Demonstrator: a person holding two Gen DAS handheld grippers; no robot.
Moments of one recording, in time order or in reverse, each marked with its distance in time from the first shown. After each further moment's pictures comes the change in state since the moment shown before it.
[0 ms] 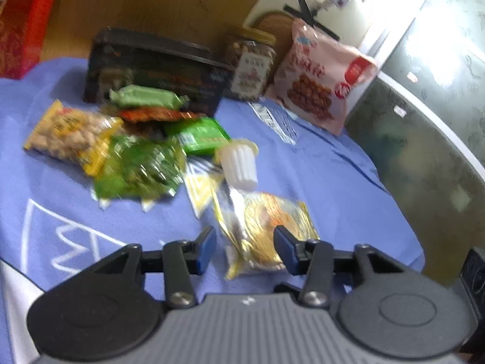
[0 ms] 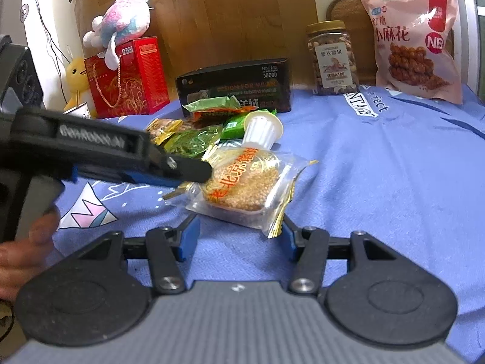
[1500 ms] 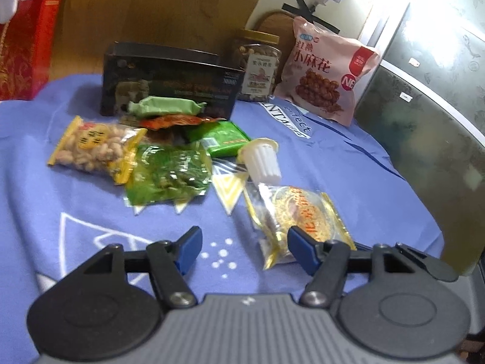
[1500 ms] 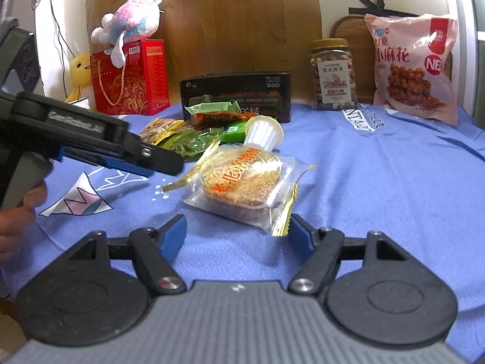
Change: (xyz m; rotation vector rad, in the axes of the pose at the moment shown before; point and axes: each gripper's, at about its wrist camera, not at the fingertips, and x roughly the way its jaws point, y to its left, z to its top) left arm -0.007 0.006 -0.005 0.091 0.017 0.046; right arm -0.005 0.009 -0.010 -0.087 -0.071 -0.043
